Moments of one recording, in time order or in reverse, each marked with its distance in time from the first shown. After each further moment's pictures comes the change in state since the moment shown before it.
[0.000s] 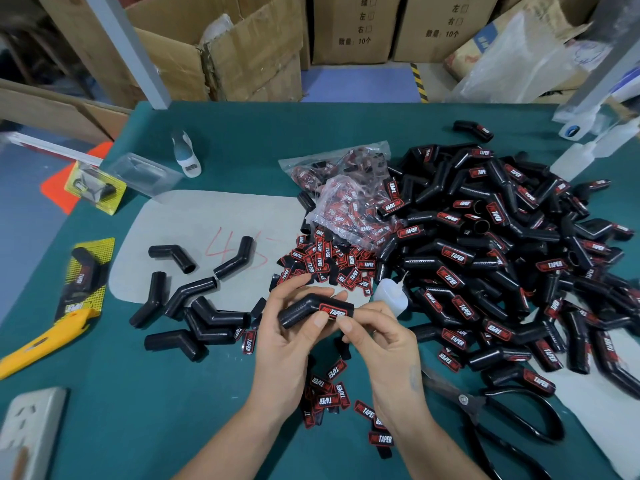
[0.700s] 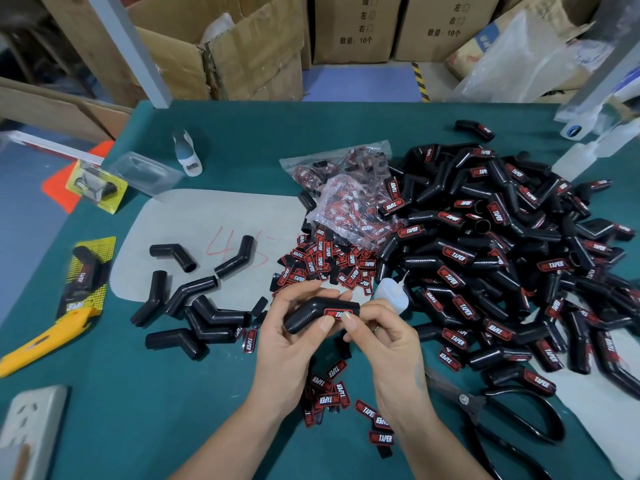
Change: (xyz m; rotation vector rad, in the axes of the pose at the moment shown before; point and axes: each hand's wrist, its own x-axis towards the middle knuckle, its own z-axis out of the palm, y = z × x) left_hand -0.001 -0.002 -0.002 0.018 -0.041 -0.001; right_hand 0.000 -0.004 -0.001 0.037 -0.006 0.013
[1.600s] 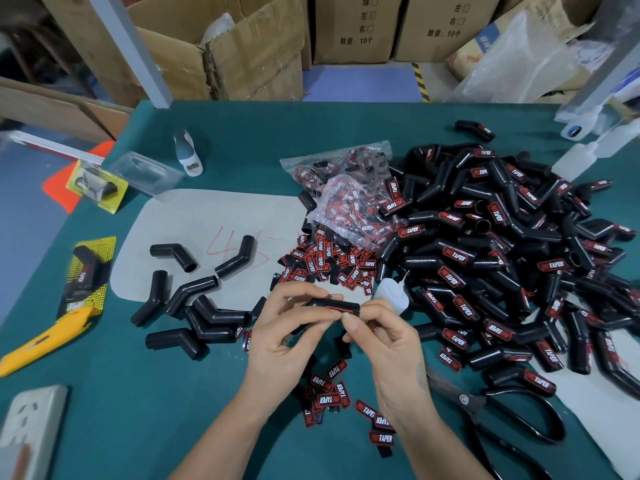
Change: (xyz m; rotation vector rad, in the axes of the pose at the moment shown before) left_hand 0.010 0.013 -0.014 0.663 -0.143 0.437; right_hand 0.001 0.000 -0.003 0.032 -0.038 0.027
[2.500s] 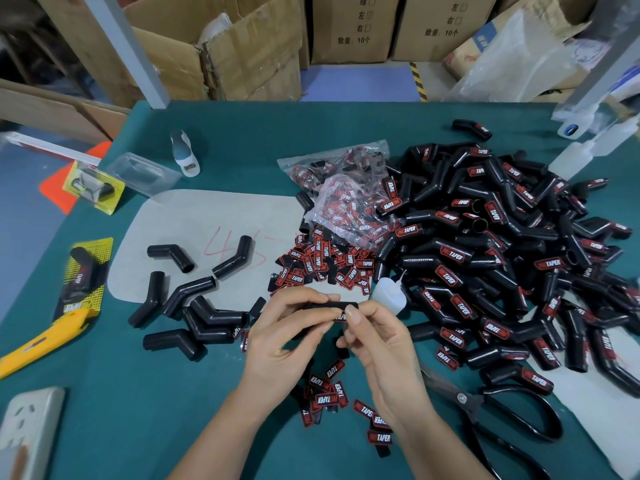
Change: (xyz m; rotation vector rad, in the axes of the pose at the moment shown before) left_hand -0.002 -0.004 -0.003 0.135 -0.039 0.091; right_hand -0.002 0.002 -0.001 0.068 -0.065 0.084
